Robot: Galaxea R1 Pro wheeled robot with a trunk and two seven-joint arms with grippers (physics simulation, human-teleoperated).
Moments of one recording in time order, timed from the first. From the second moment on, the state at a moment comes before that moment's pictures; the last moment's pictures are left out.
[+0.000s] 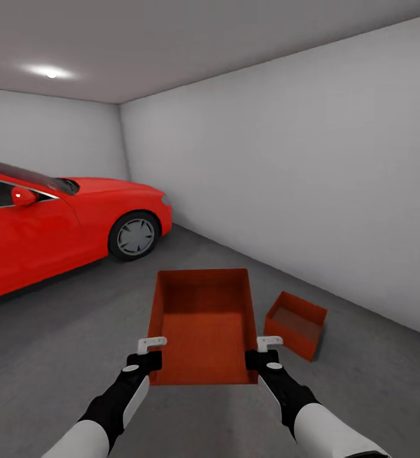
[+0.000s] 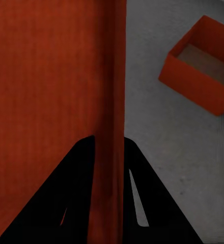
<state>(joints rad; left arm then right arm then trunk) -0.57 -0.07 -0.12 -0.58 0.16 0.17 0.22 -0.67 0.13 0.10 -0.36 -0.02 0.07 -0.17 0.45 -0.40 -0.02</state>
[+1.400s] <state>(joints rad) -0.57 -0.07 -0.12 -0.58 0.16 0.17 0.22 -0.67 0.13 0.10 -0.36 -0.02 0.07 -0.17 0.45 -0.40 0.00</state>
